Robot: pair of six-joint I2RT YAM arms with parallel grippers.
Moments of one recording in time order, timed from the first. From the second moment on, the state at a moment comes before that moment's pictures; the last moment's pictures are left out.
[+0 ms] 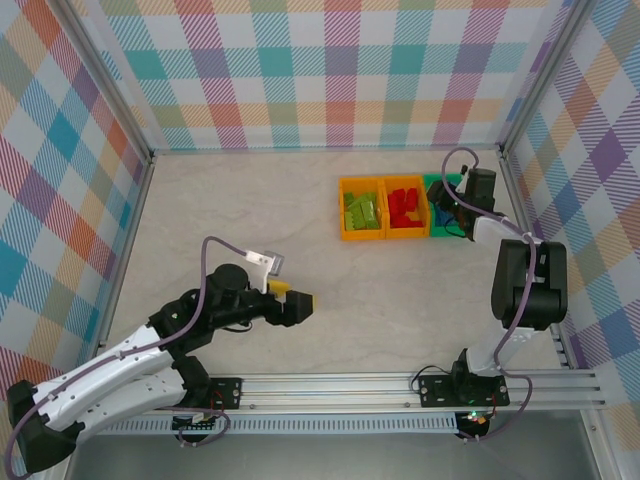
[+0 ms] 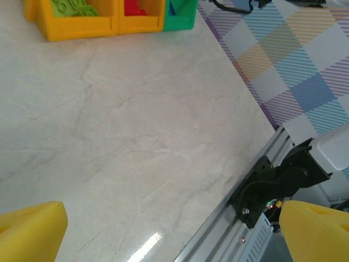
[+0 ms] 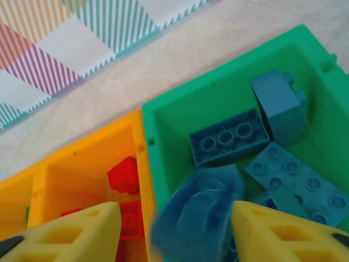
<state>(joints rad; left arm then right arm) -0.89 0.72 0.63 -0.35 0.13 -0.62 -0.07 1.72 1.02 0.09 -0.23 0.44</state>
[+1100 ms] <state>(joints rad) -0.23 1.18 0.37 0.30 -0.42 -0.13 -0.01 1.51 0.40 0.60 -0.03 0.14</state>
